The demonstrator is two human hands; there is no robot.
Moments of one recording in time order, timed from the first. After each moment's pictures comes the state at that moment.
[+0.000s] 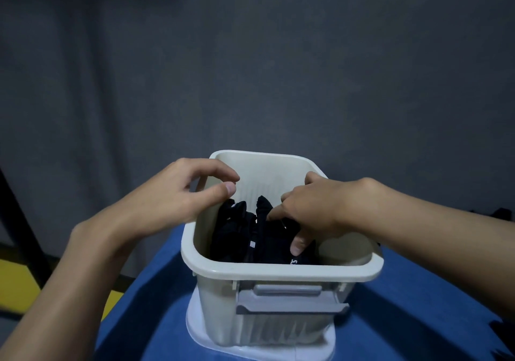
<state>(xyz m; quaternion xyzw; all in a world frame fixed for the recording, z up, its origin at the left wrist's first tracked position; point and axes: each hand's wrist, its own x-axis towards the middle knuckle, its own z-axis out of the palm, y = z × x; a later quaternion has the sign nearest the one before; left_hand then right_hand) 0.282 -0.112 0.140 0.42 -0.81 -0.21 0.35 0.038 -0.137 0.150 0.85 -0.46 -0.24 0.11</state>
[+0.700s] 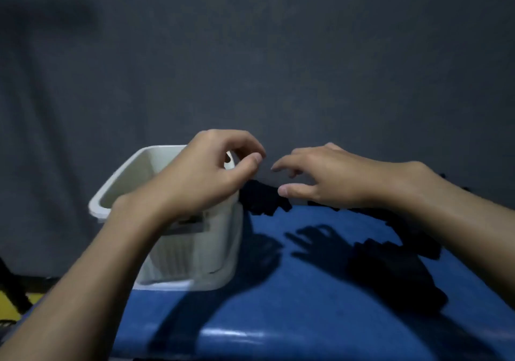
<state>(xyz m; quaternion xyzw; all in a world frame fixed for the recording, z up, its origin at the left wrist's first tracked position) 0.110 0.003 0.180 0.29 -0.87 -0.10 0.40 -0.111 0.023 0.186 0.83 -0.55 0.07 0.08</state>
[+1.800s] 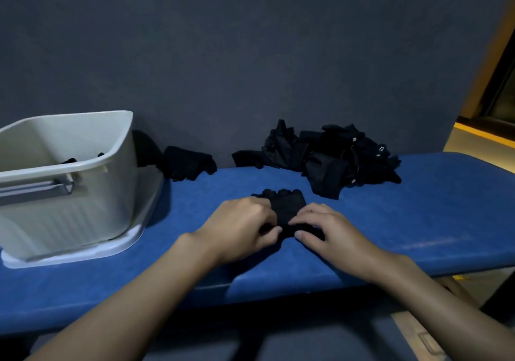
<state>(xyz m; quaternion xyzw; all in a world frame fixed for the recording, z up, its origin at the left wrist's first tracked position) -0.058 0.043 0.035 0.24 -0.96 0.01 0.13 -0.261 0.130 -0.008 0.72 -0.62 0.30 -0.07</state>
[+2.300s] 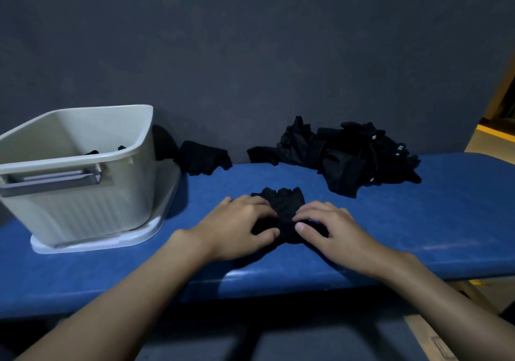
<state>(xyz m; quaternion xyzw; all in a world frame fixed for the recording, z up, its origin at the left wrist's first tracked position) -0.024 0.027 0.022 0.29 -0.95 -0.06 0.09 -0.241 0.117 -0.014 0.72 -0.63 0.30 -0.06</state>
